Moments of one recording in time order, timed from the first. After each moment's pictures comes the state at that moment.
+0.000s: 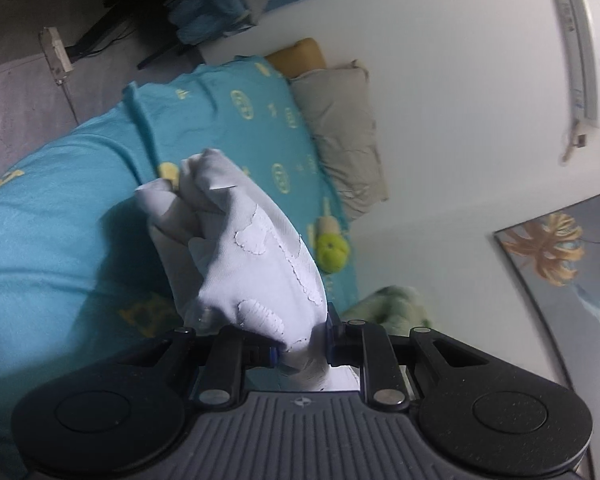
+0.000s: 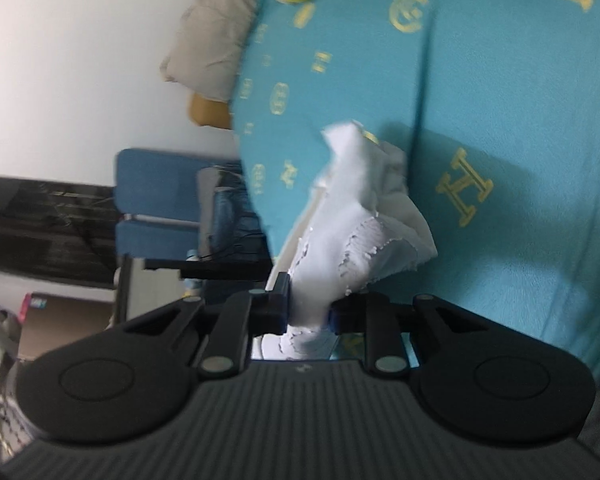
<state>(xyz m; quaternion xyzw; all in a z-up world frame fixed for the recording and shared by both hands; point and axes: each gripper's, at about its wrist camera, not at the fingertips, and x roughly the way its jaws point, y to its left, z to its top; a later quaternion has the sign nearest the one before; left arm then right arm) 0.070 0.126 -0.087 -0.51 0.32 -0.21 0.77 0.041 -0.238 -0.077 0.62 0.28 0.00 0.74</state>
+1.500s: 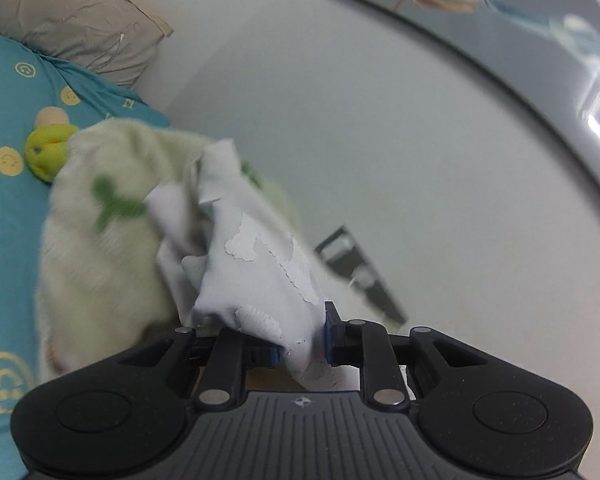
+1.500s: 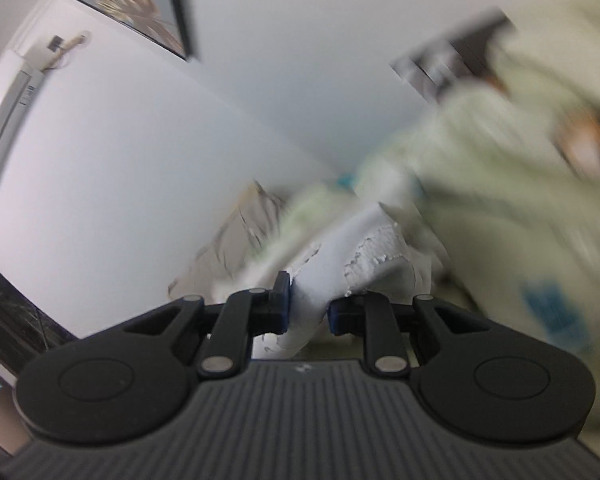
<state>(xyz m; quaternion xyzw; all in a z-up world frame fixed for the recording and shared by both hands) 0.198 -0.405 0.048 -0.21 0.37 -0.47 0.77 -0.026 -0.606 0.033 0.50 0.09 -0.15 0.85</state>
